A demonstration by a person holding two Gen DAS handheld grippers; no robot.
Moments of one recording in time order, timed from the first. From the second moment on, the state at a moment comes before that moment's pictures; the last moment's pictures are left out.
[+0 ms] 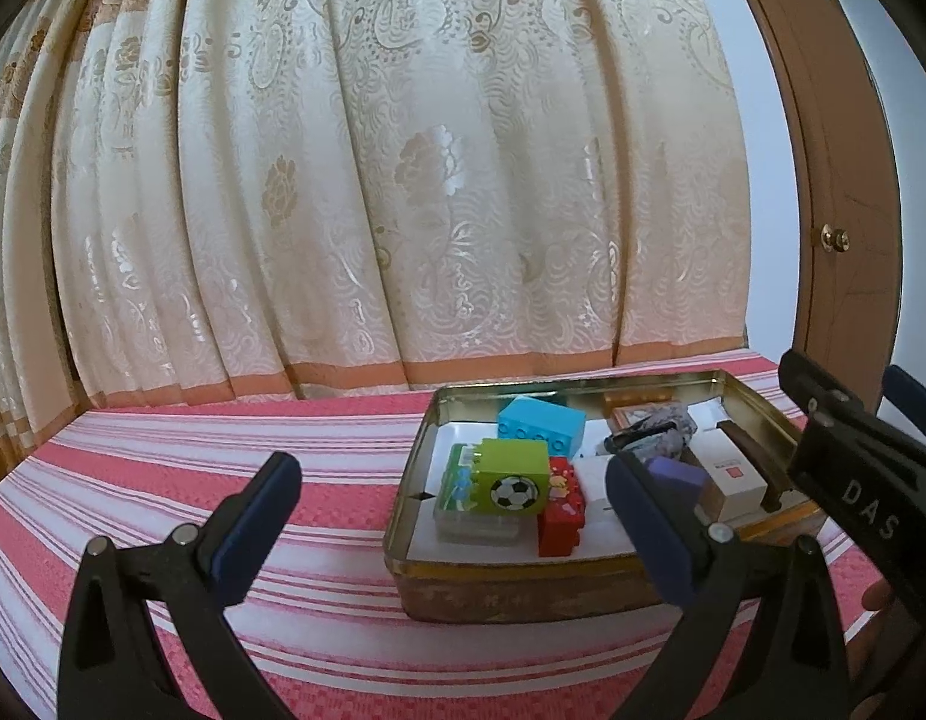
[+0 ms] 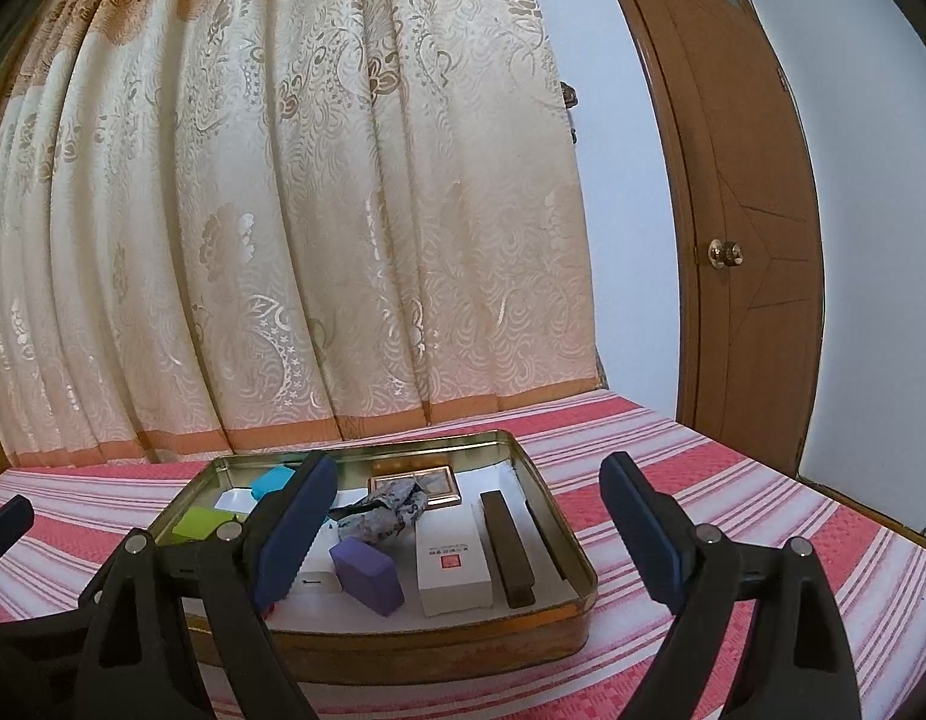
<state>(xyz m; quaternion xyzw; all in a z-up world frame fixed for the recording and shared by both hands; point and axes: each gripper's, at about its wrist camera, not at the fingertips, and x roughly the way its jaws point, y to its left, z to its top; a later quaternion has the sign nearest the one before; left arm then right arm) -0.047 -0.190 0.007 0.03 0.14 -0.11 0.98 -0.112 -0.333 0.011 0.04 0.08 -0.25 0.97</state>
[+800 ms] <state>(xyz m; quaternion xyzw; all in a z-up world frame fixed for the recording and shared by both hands) -0.039 -0.194 0.003 0.04 0.17 -0.12 0.98 -0.109 -0.332 0.010 0.04 0.09 -0.24 0.97</state>
